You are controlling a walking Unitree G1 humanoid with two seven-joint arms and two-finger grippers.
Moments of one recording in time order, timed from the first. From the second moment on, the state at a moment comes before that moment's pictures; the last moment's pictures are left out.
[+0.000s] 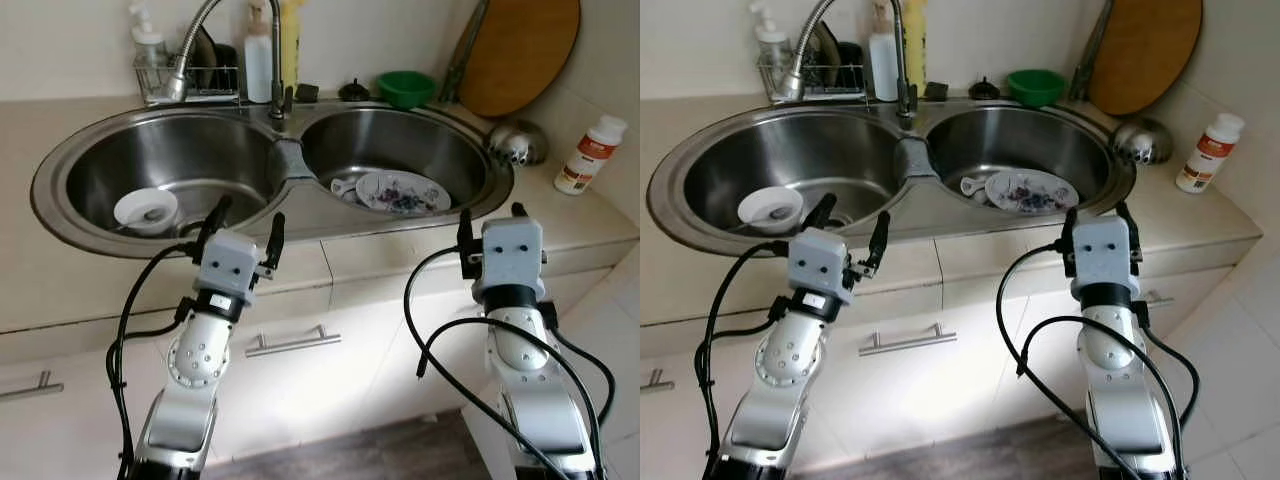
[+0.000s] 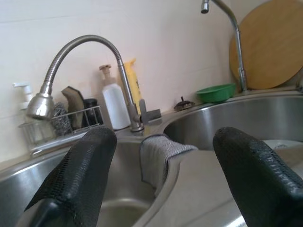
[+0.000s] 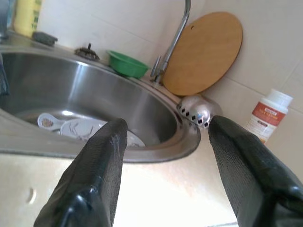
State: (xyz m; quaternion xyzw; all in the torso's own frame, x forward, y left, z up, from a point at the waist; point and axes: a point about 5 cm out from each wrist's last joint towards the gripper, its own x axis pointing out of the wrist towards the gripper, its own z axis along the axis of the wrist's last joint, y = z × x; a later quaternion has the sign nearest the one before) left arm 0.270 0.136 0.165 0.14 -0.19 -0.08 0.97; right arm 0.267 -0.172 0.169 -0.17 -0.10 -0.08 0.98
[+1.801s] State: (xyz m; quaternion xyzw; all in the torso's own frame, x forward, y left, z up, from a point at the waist) left arm 0.271 0.139 0.169 0.17 -0.21 -0.07 0.96; right arm 0.272 -0.175 0.179 -0.19 -0.13 -0.11 0.97
